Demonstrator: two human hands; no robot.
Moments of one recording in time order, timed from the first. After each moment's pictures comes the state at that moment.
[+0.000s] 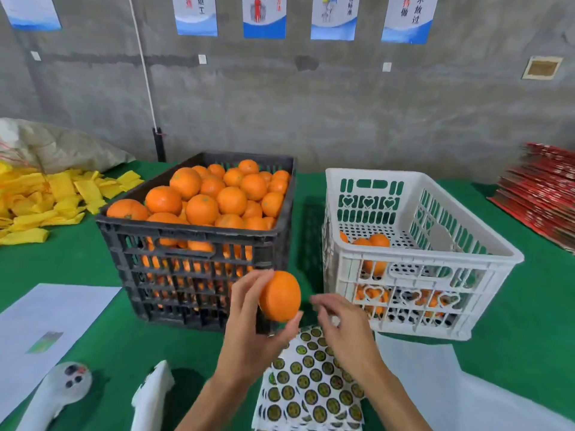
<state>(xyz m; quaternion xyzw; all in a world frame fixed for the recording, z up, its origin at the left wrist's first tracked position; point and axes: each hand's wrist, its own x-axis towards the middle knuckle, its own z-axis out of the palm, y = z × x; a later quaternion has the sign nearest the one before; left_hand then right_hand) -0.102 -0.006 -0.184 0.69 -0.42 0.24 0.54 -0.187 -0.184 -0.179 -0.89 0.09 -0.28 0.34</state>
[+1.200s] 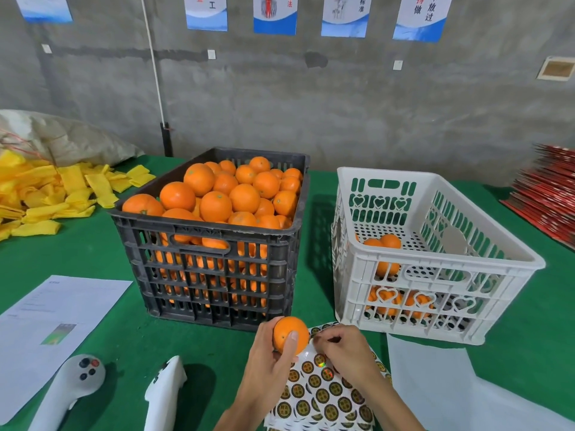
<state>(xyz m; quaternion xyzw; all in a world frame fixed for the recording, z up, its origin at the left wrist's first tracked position) -0.110 -0.007 -0.264 0.75 -0.21 -0.10 0.62 -0.171 -0.175 -0.229 -0.83 0.26 -0.10 0.48</state>
